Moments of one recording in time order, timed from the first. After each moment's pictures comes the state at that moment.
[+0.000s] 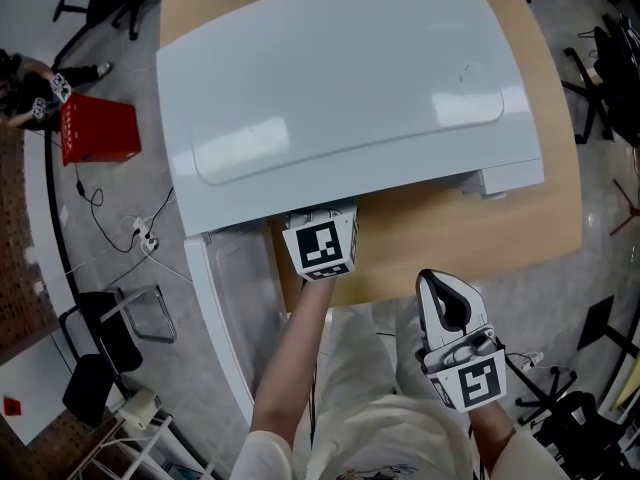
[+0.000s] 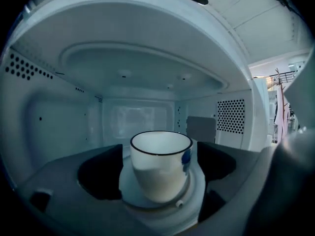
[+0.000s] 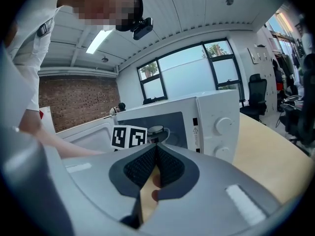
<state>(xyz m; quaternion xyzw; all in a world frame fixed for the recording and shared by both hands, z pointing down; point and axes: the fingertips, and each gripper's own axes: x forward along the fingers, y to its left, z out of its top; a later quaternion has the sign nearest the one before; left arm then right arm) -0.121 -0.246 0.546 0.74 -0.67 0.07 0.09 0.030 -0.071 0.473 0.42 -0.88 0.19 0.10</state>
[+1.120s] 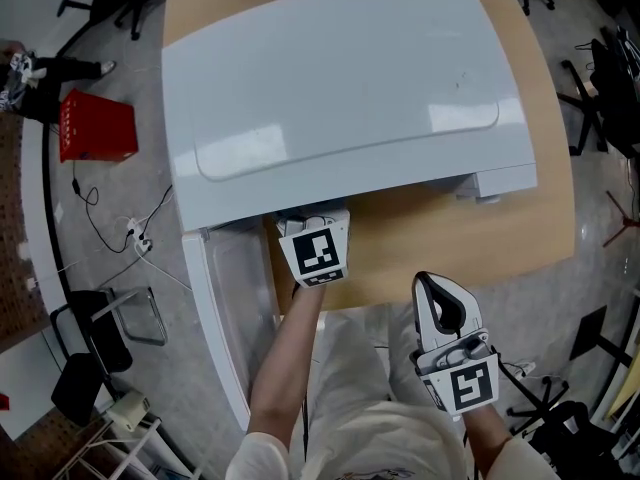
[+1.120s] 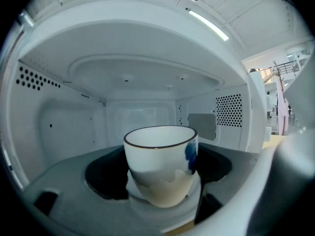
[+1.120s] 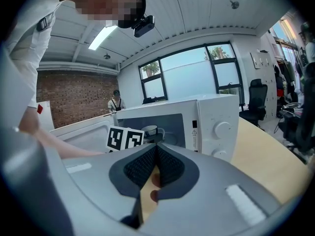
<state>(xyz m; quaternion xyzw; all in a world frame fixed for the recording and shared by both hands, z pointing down) -0.129 -0.237 0.543 0.73 -0.68 0.09 0.06 0.032 -0.070 0.471 0.42 -0.88 0.17 0.11</state>
